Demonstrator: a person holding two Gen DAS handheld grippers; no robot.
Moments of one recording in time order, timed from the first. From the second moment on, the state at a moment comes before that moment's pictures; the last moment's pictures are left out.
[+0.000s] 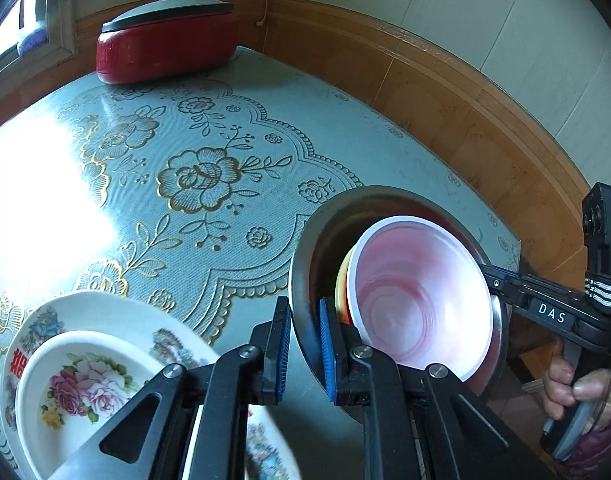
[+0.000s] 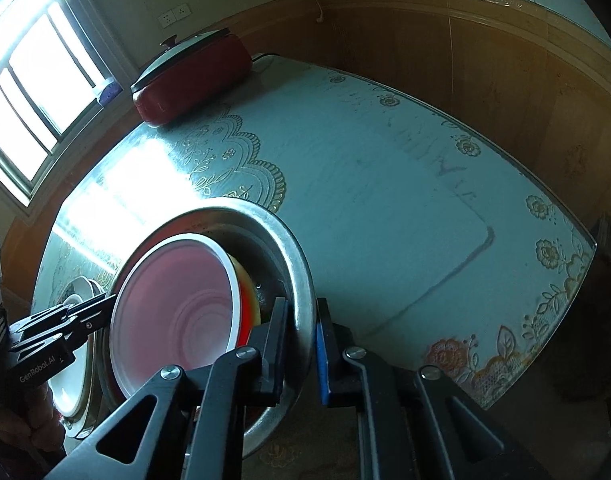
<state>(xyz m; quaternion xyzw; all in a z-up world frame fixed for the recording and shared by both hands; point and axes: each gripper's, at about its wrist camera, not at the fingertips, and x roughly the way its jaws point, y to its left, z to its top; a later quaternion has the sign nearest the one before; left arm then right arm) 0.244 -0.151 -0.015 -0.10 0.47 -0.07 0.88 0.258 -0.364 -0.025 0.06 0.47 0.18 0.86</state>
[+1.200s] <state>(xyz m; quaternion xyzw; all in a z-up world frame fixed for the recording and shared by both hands) 0.250 -0.170 -0.018 -0.08 0.44 -0.03 0.89 0.266 -0.383 -0.038 0.14 0.48 0.18 0.85</state>
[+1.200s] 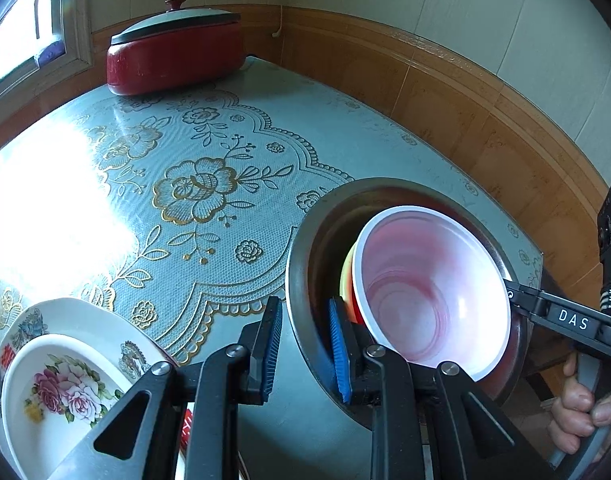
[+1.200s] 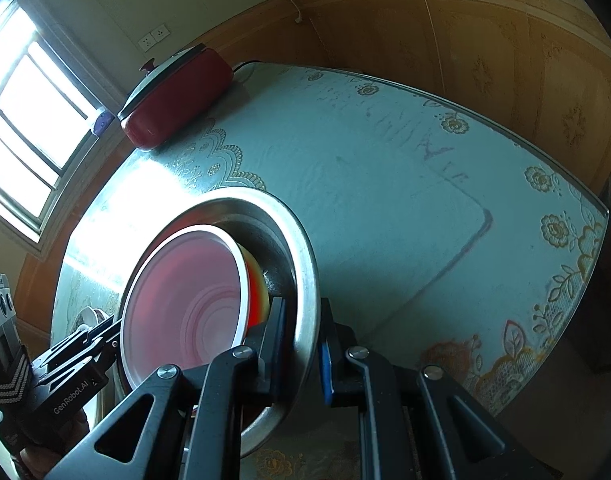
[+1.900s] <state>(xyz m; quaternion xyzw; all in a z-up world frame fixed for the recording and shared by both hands) 0.216 -0.169 -0.012 -0.08 0.44 -0.05 0.90 0.241 -0.389 -0.045 0.21 0.49 0.18 0.83</state>
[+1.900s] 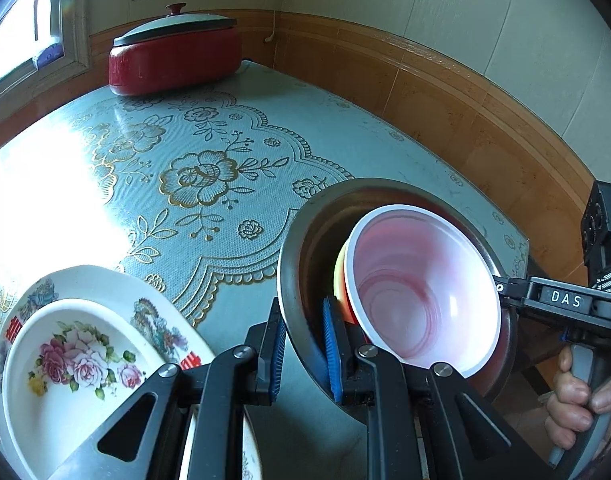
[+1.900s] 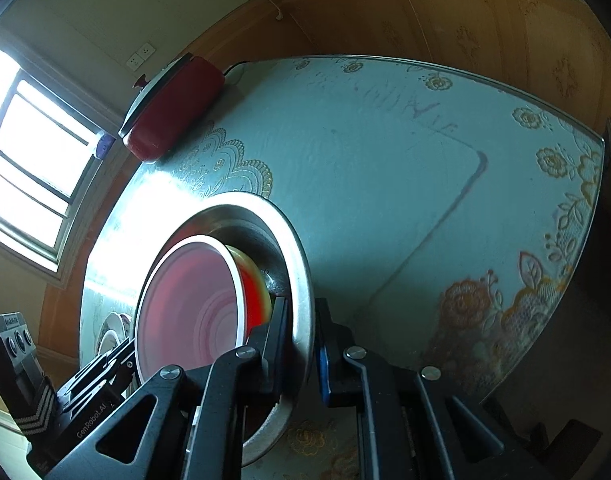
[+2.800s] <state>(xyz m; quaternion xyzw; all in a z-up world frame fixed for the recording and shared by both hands) 0.185 -0.173 -0.001 -0.07 0.42 -0.06 0.90 0.209 -0.395 -0.052 0.23 0.50 0.19 0.81</state>
